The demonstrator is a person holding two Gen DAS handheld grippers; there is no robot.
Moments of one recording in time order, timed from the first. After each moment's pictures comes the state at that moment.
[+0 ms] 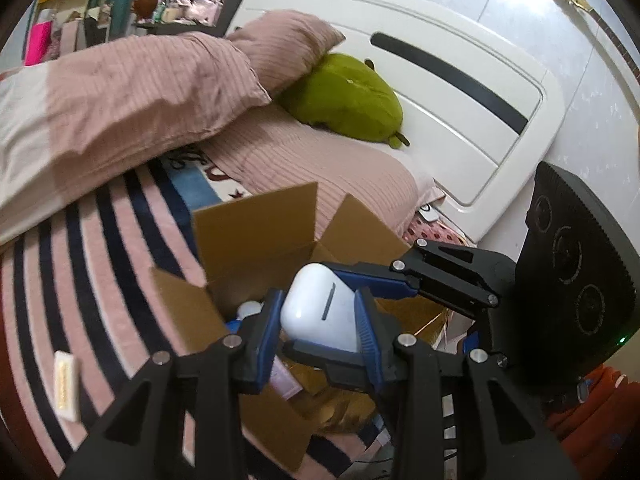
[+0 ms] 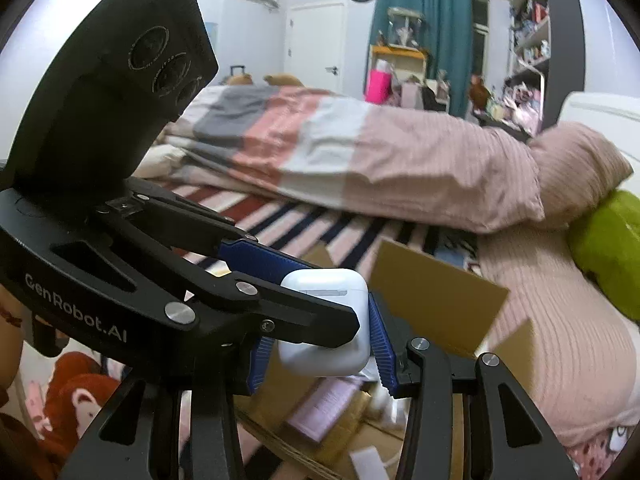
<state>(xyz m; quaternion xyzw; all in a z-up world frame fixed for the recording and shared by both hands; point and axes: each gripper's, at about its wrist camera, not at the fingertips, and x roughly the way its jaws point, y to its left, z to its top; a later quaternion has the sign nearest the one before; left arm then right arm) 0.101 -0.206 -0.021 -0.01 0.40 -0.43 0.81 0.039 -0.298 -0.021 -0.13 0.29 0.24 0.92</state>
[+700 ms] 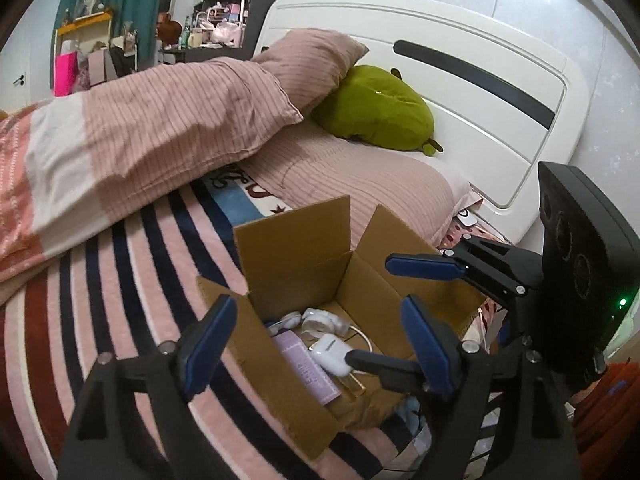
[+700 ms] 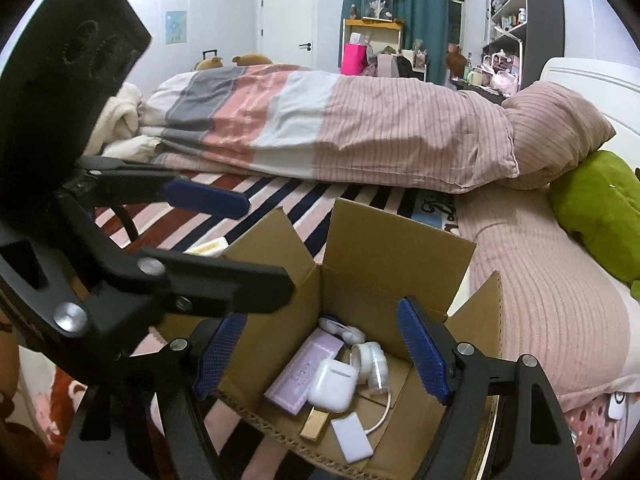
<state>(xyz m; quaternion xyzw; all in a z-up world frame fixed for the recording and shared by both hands) 0.084 -0.195 -0.007 0.03 0.37 -0.35 0.86 0.036 -0.323 -0.025 -0.11 0.34 0.20 0.91</state>
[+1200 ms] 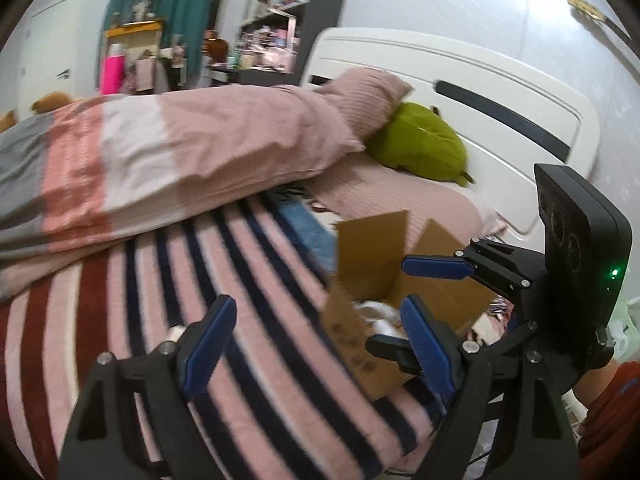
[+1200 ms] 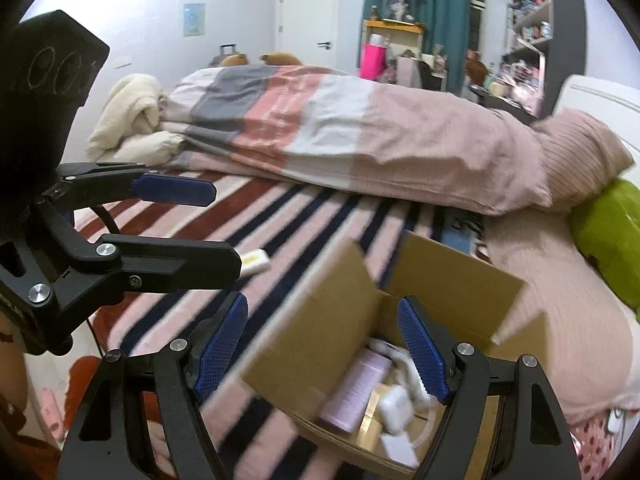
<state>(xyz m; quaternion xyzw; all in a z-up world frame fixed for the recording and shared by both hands) 0.058 -0.083 0.003 -0.01 0.33 -0.28 0.90 0.033 -0.252 -0.012 -0.13 0.34 0.23 0.90</state>
